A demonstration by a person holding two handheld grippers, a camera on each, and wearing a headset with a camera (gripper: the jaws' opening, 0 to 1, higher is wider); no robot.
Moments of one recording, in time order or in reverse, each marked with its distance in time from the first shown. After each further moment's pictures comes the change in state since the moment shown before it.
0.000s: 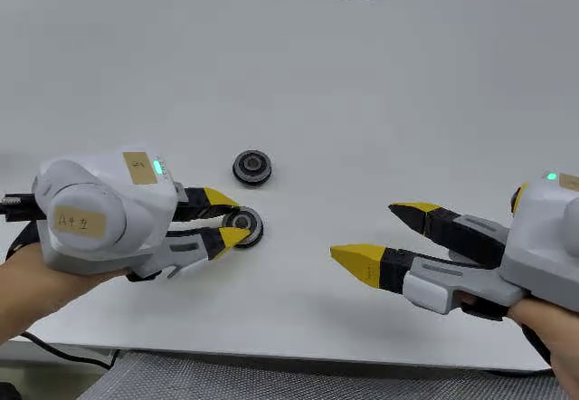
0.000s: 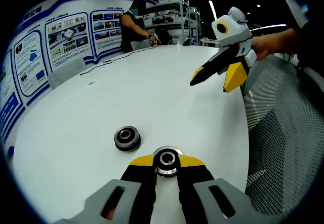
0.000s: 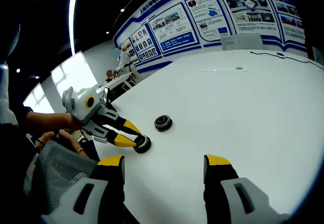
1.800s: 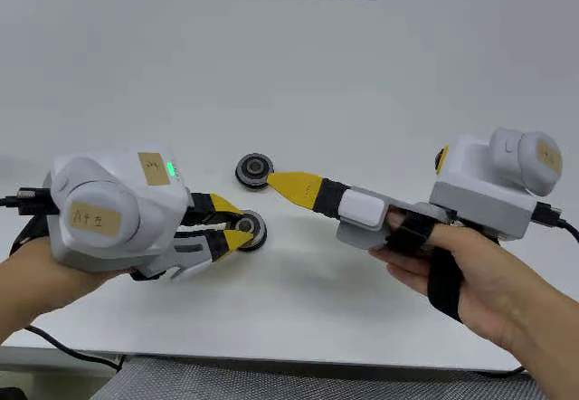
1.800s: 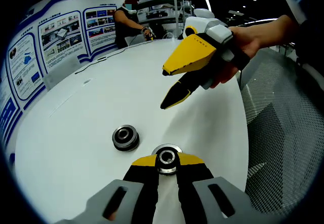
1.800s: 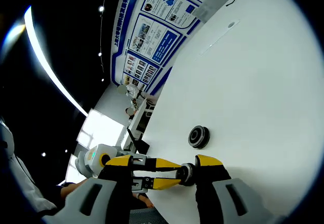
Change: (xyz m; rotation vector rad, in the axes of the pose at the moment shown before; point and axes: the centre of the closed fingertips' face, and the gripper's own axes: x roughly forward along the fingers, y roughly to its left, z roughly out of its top) left arm 0.001 -0.003 0.000 0.039 0.057 -0.029; right arm 0.064 0.037 0.035 0.602 -0.097 0.257
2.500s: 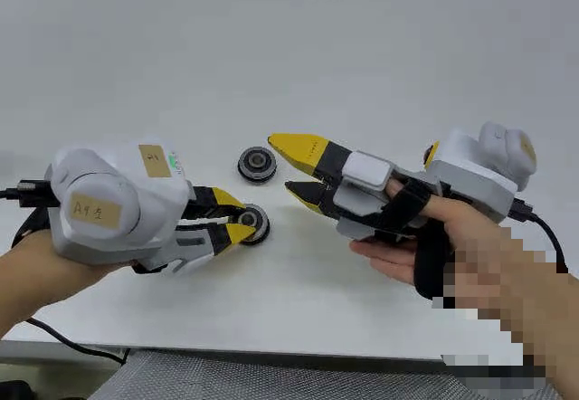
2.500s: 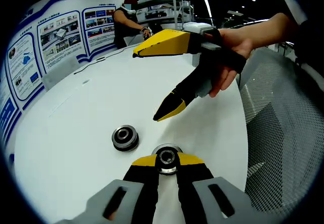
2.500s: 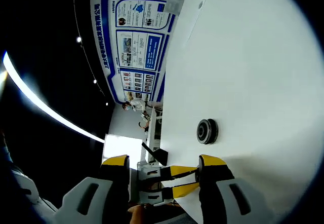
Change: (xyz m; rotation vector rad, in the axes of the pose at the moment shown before) left arm 0.001 0.002 -0.001 0.002 -0.001 -0.012; right arm 0.015 0.007 0.005 0.352 -0.022 0.093
